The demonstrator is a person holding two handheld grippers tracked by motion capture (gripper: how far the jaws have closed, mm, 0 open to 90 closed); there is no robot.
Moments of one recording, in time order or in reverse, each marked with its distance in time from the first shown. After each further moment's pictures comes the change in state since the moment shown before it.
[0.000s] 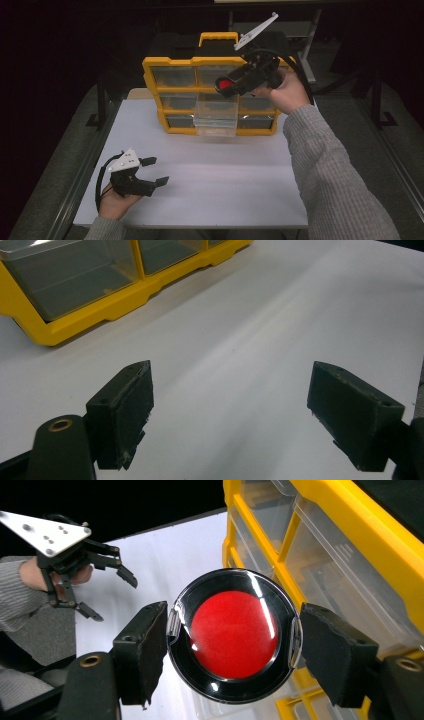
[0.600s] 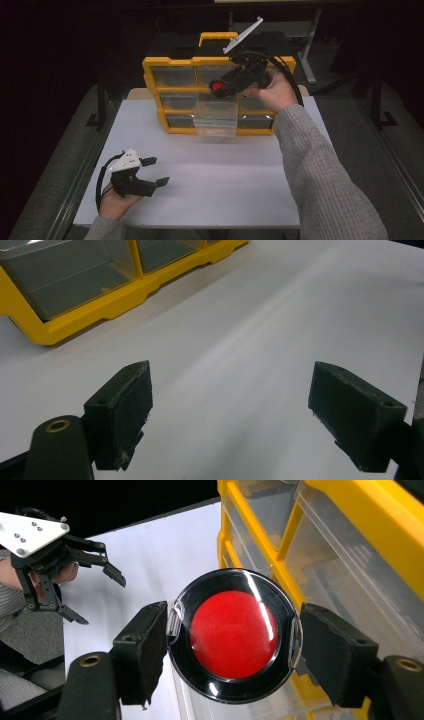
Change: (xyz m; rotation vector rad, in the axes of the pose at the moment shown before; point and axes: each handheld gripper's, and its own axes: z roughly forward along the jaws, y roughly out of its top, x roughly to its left) left arm 0.000 0.001 0.001 0.002 -0.002 0.010; right arm -0.007 0.005 0.025 0.039 -0.001 0.008
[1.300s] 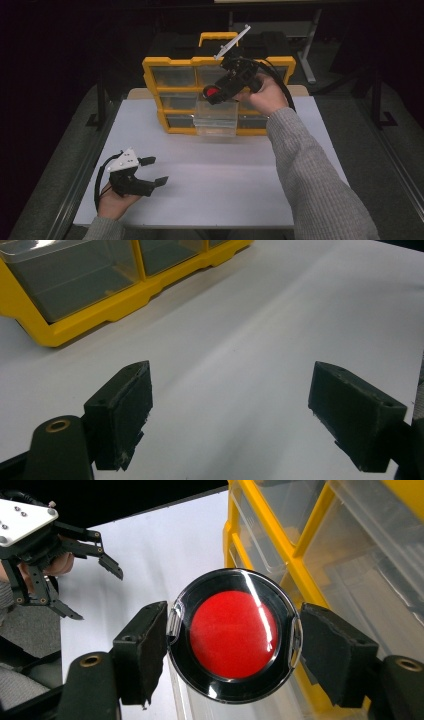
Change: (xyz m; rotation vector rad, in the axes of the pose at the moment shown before) left arm 0.001 0.000 -0.003 -0.010 0.001 -0.012; right arm 0.001 0.001 0.025 0.033 0.014 -0.014
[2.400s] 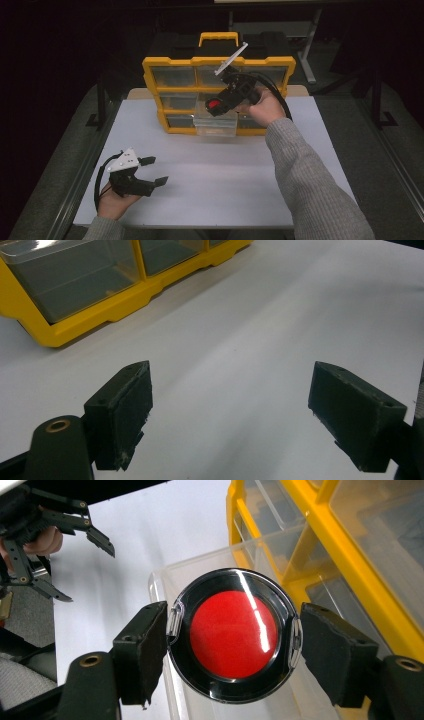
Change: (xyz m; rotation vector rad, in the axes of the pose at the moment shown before) left arm -0.001 0.000 0.000 0.006 0.005 0.004; right arm -0.003 -0.025 0.027 0.041 0.026 0.035
